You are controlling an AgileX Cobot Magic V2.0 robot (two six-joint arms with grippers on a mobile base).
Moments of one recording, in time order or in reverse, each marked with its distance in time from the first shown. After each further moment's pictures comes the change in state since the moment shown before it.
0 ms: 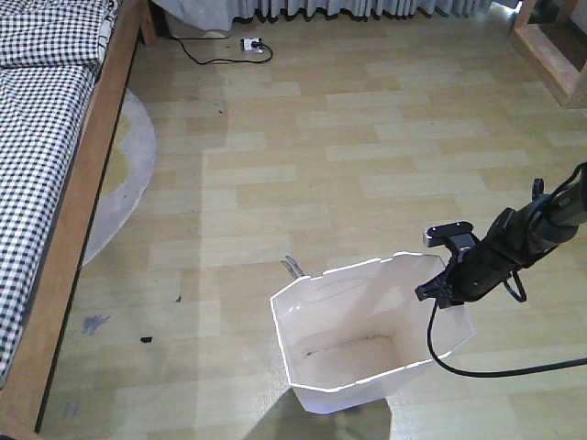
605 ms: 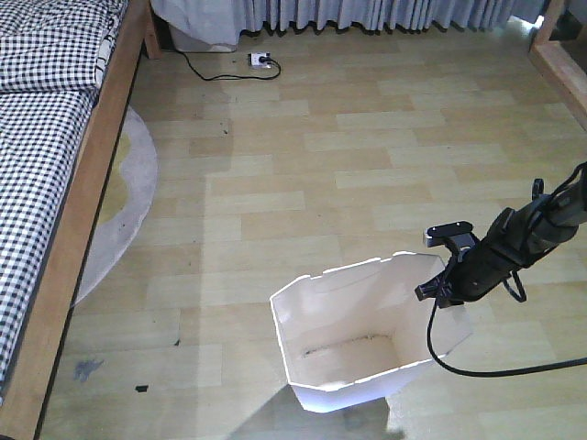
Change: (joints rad) left arm 0.000 0.000 0.000 0.000 0.000 0.000; right arm 0.000 0.000 0.000 0.000 -0.001 0.000
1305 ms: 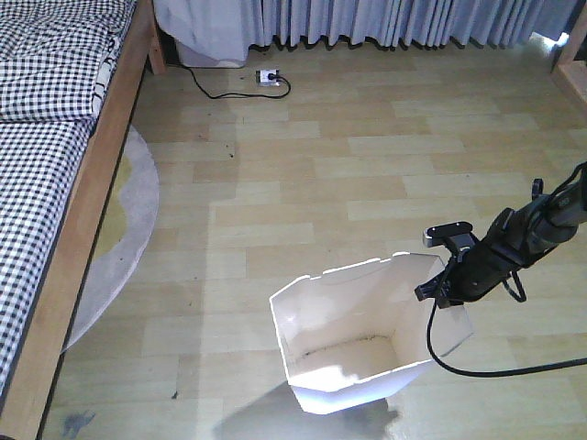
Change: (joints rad) left arm 0.000 0.000 0.000 0.000 0.000 0.000; right arm 0.000 0.000 0.000 0.000 0.001 0.000
